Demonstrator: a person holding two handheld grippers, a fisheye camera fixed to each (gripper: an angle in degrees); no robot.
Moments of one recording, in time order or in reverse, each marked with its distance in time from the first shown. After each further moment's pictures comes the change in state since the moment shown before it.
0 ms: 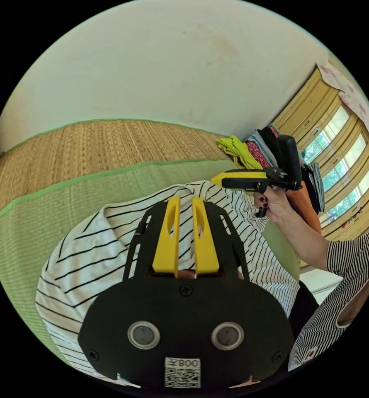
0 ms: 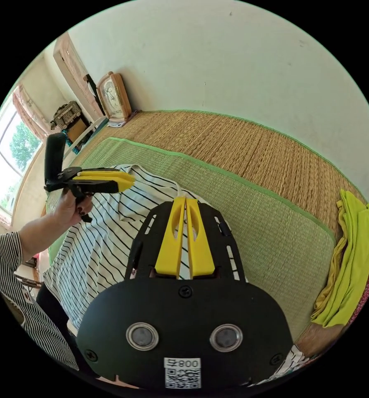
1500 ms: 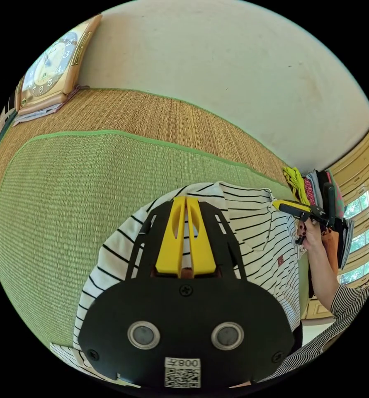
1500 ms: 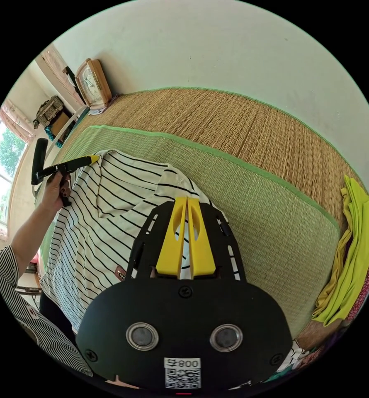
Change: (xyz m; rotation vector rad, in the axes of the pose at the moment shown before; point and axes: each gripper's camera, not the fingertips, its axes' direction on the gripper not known) left arm -0.079 0.123 -0.051 0.032 -0.288 -0.383; right arm 0.019 0.035 0.036 -0.129 0.064 0.063
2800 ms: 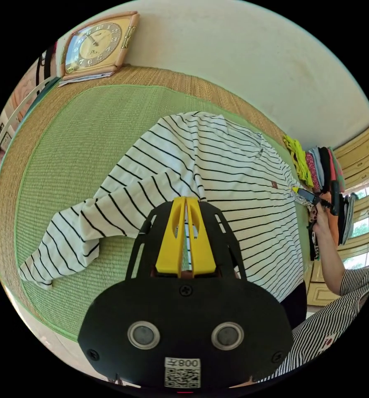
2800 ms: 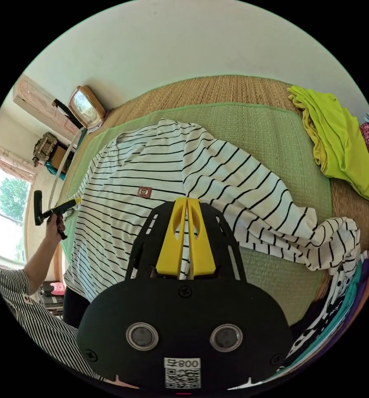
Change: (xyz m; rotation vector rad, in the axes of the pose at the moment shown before) left arm -0.083 0.332 -0.151 -0.121 -0.063 -0.048; right arm -0.014 0.253 -0.116 0.055 -0.080 0.274
